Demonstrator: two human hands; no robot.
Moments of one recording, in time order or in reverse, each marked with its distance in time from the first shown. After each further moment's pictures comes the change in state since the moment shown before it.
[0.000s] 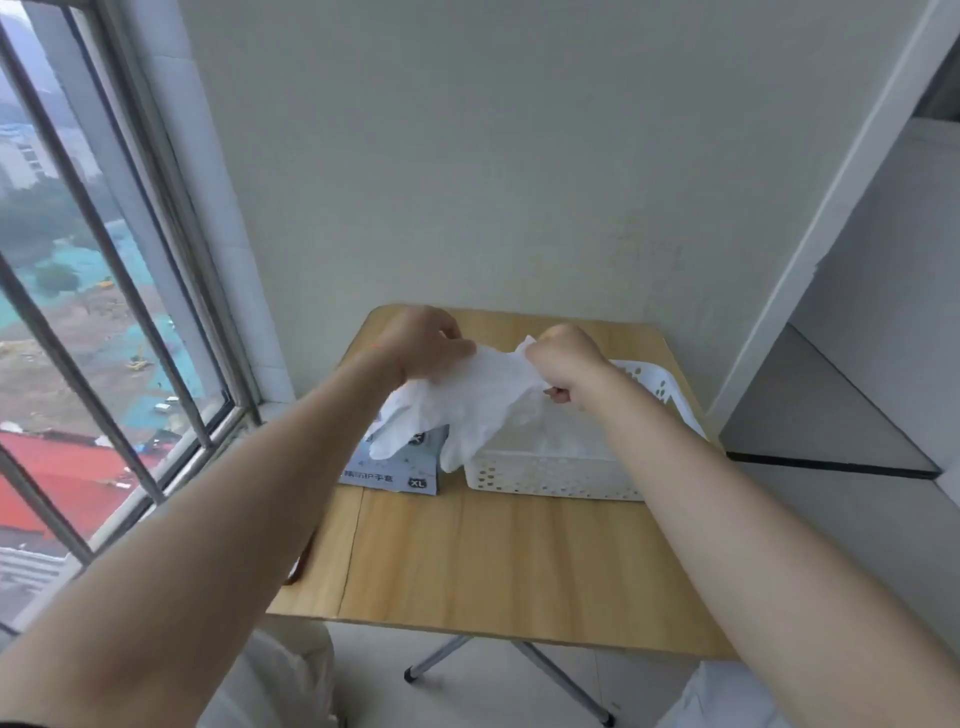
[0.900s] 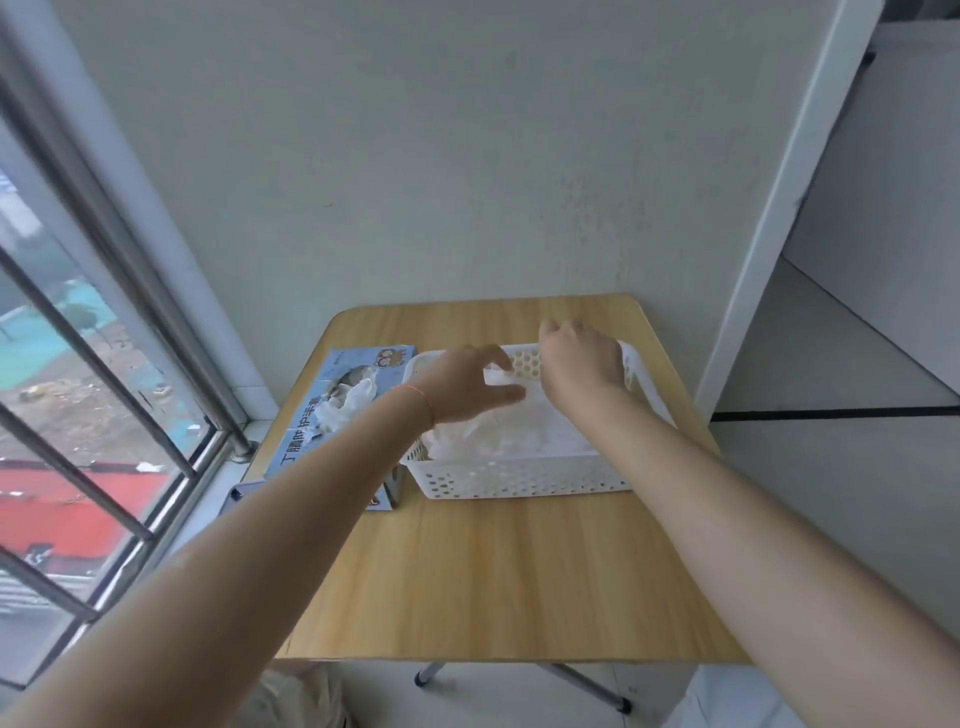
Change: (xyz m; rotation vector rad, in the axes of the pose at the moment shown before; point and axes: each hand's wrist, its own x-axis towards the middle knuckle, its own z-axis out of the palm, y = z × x) left_hand 0.003 0.060 0.082 0.173 -0.258 0.158; right_hand 0.020 0.066 -0.036 -1.012 0.269 -0.293
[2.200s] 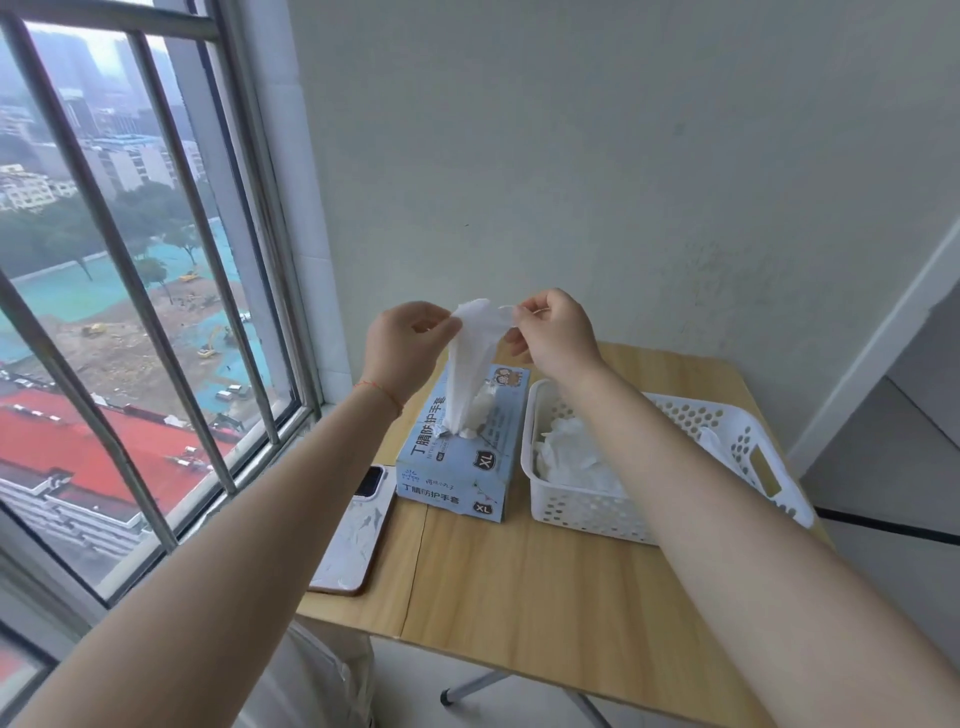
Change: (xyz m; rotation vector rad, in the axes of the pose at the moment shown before) left_hand -0.084 -0.124 -0.090 -0.589 0.804 -0.216; right_hand 0.035 -0.158 -0.057 1.306 -0.013 0.027
